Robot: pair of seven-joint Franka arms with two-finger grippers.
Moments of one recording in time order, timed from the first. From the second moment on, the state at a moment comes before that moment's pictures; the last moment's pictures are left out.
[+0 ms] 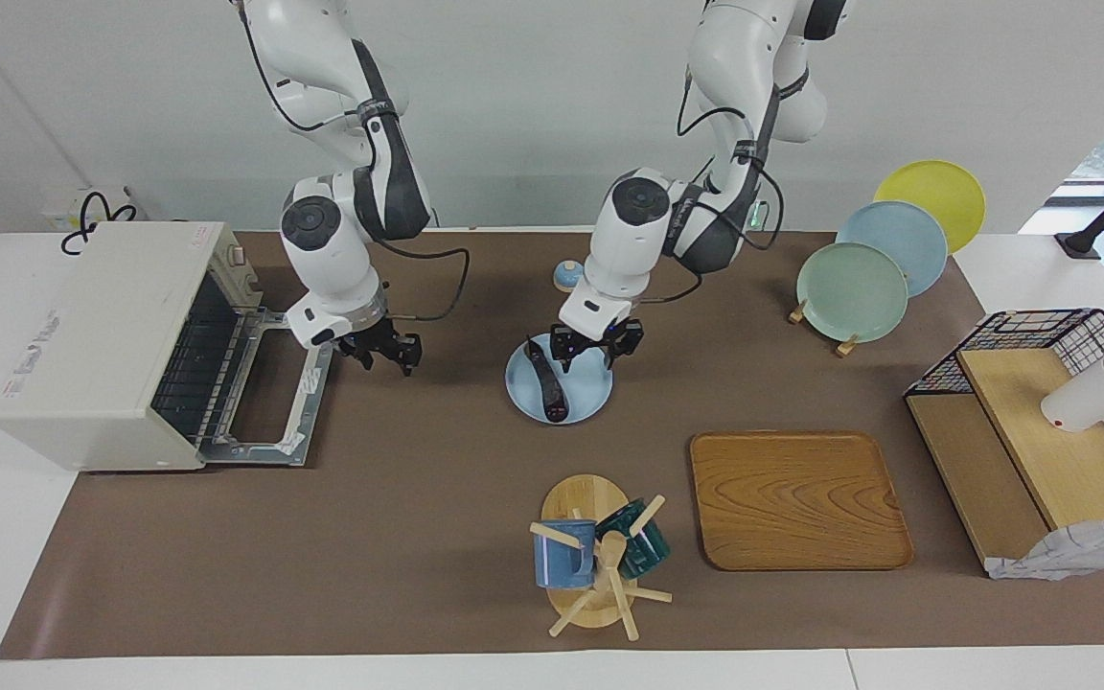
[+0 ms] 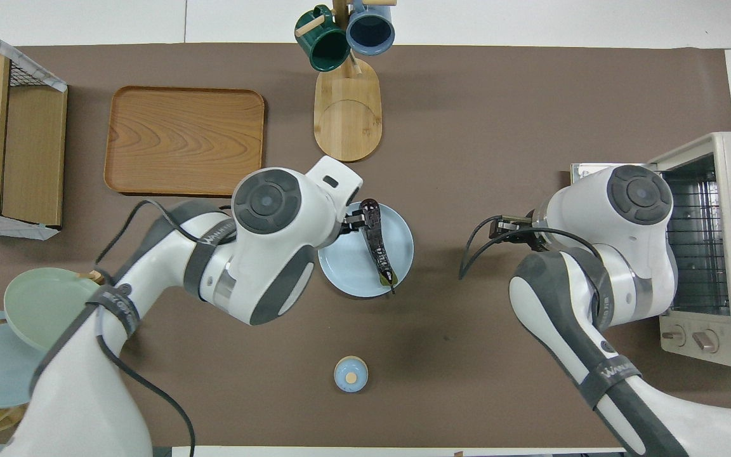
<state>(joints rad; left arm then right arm) -0.58 0.26 -0.04 -1.86 -0.11 2.21 -0.64 0.30 0.09 -0.06 -2.17 0.08 2.23 0.38</state>
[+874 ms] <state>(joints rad) -0.08 0.17 -0.03 -1.64 -0.10 1.80 -0.08 0.85 0.48 -0.05 -1.57 -0.01 2.15 0.89</state>
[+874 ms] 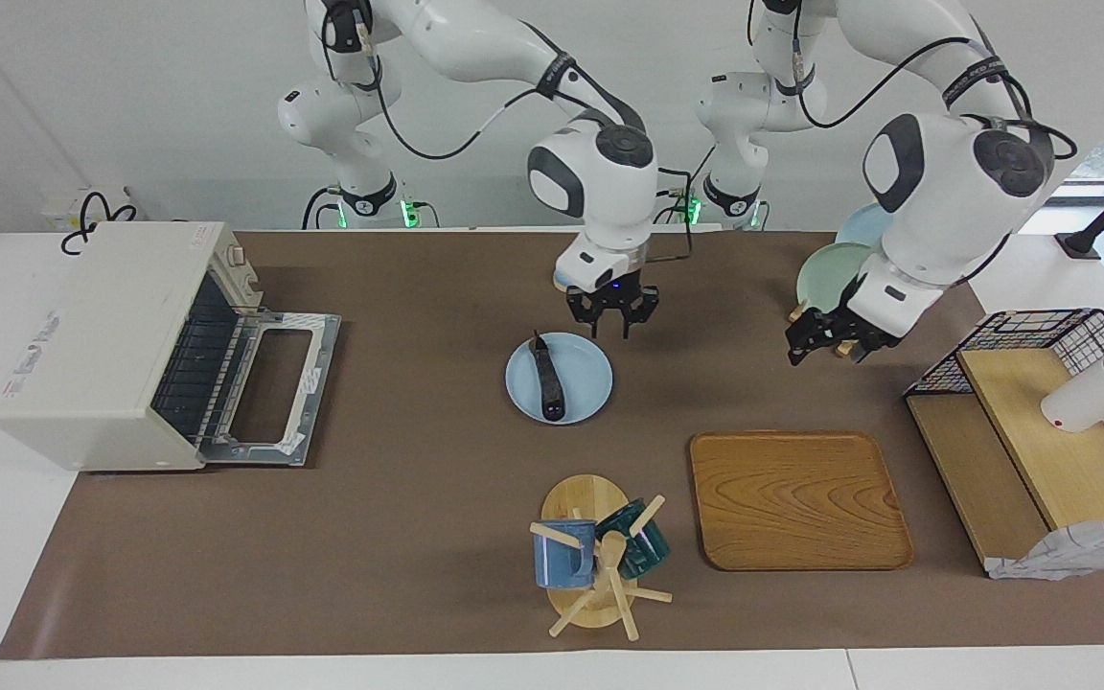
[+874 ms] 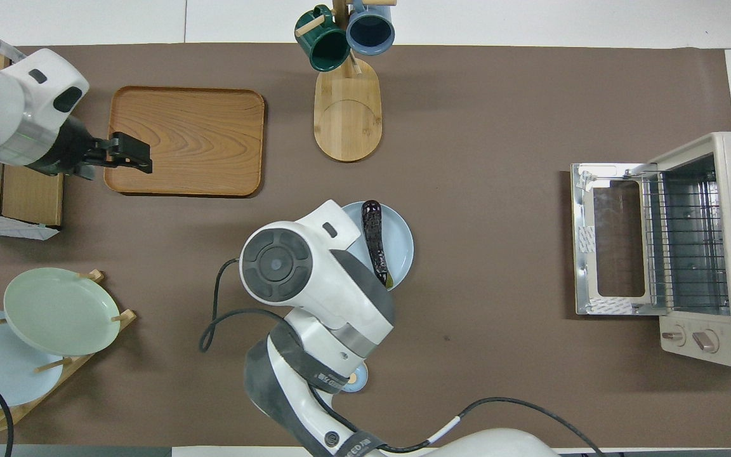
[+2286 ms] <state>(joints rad) -0.11 0.00 -0.03 -1.63 -0.01 1.52 -0.05 0.86 0.46 -0.06 -1.71 -0.16 2.14 0.89</state>
